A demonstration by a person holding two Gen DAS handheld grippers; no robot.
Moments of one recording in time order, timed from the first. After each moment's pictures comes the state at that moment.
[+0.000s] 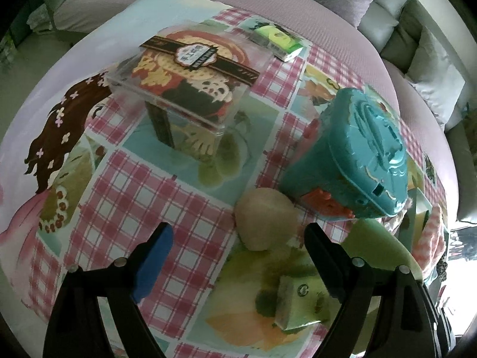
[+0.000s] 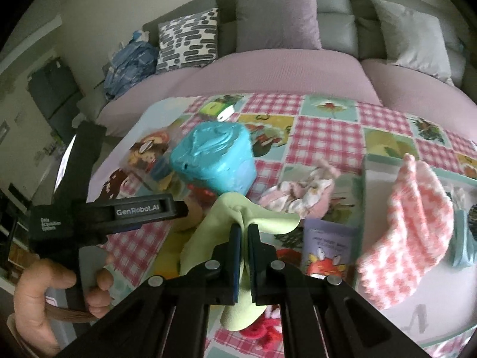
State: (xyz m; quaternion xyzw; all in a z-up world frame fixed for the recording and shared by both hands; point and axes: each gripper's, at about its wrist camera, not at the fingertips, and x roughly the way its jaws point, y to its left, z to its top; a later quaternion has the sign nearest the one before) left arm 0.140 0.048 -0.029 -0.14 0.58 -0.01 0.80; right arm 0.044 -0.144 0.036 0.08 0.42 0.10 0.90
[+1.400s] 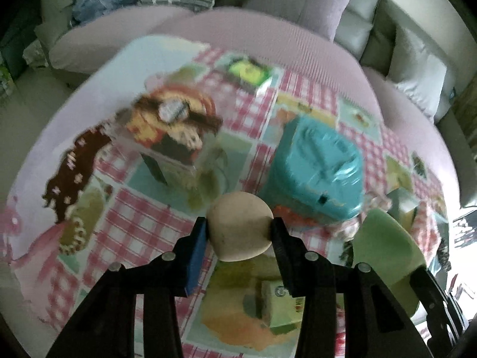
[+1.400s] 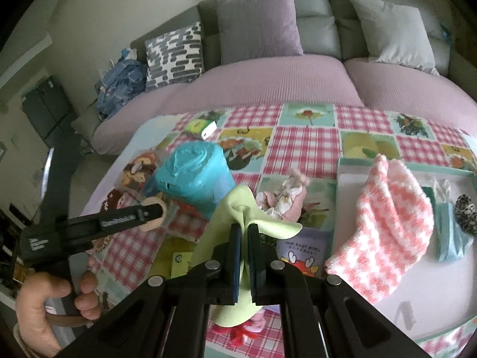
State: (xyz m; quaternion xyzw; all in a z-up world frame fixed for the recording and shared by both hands) left arm 0.142 0.027 0.015 -0.10 0.51 -0.02 0.85; right arm 0.033 -0.175 0.054 0.11 0.39 0.08 0.91
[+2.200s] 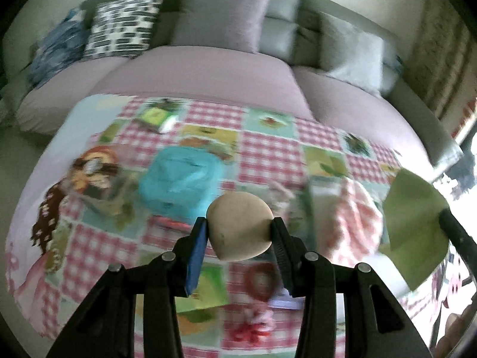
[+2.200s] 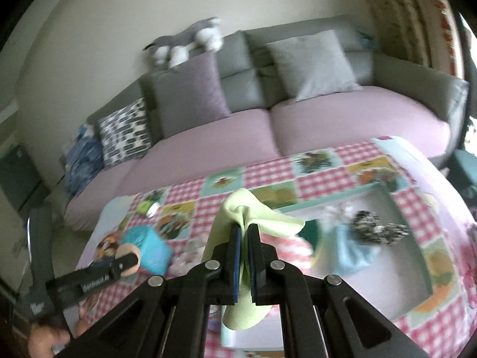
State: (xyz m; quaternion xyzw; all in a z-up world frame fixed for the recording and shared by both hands) left arm 0.090 -0.088 0.071 -0.02 0.46 -0.14 0.88; right arm -0.033 -0.300 0.115 0.19 0.29 -0.07 0.94
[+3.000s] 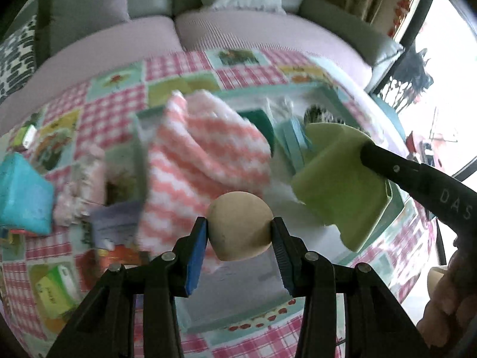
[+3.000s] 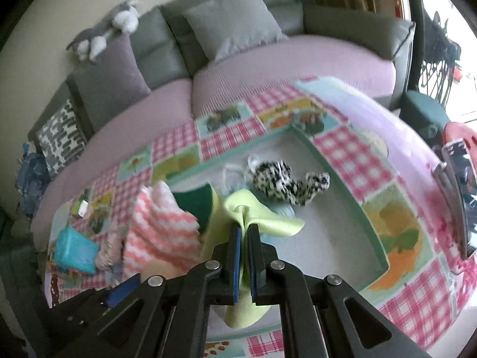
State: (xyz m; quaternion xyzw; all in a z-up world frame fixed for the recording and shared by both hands) left arm 0.044 -0.252 0.011 0.11 0.52 -0.30 0.79; right arm -0.039 -0.392 0.041 0.25 0.38 -0.17 0.87
